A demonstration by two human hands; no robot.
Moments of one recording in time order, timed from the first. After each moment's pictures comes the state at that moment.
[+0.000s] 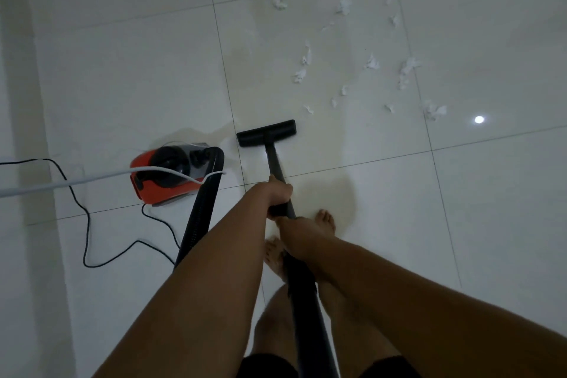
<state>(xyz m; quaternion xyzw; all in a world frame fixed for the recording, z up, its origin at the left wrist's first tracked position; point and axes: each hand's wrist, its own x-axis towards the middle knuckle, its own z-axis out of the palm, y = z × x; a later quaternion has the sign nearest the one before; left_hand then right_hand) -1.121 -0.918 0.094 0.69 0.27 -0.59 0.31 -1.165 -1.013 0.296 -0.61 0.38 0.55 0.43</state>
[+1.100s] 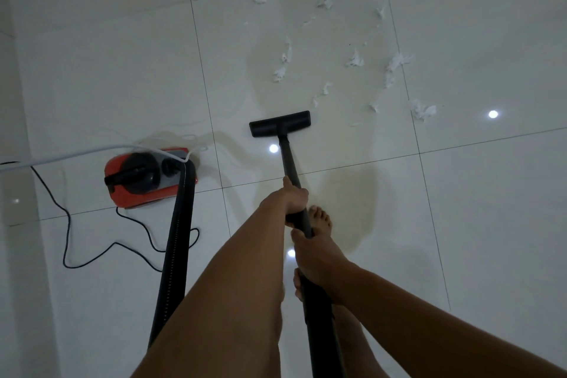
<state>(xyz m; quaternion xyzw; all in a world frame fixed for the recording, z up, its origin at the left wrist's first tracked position) -1.126 -1.061 0.078 0.70 0.25 -0.60 0.30 -1.203 -1.133 0.211 -0.63 0.40 0.52 0.42</state>
